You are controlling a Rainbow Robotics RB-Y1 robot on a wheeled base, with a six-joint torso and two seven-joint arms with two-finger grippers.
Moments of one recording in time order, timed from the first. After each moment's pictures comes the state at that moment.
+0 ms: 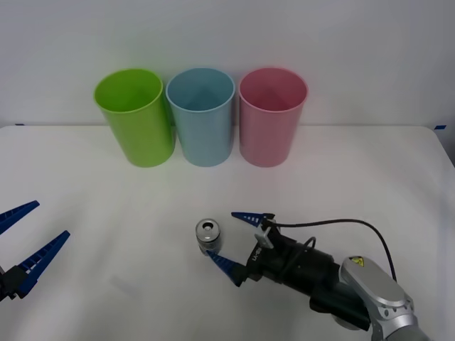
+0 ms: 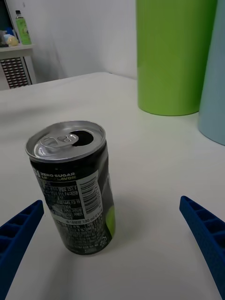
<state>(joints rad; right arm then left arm) -0.15 -0.25 0.37 -1.19 1.09 -0.73 0.45 0.35 0.40 0.52 -1.66 -0.96 -1.22 0.00</state>
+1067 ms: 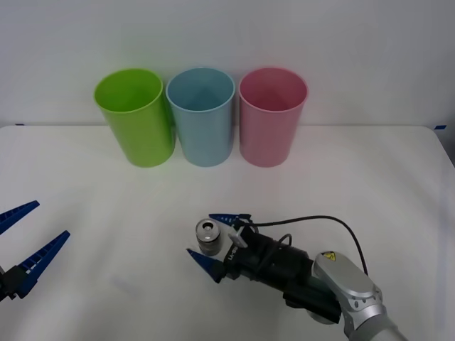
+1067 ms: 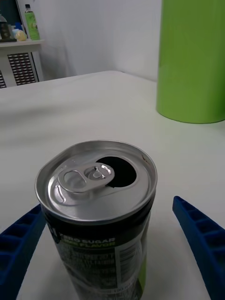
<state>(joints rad) -0.22 -0.16 0.41 -1.10 1.11 -0.69 0.50 0.35 0.40 0.52 -1.66 -0.96 -1.22 0.00</state>
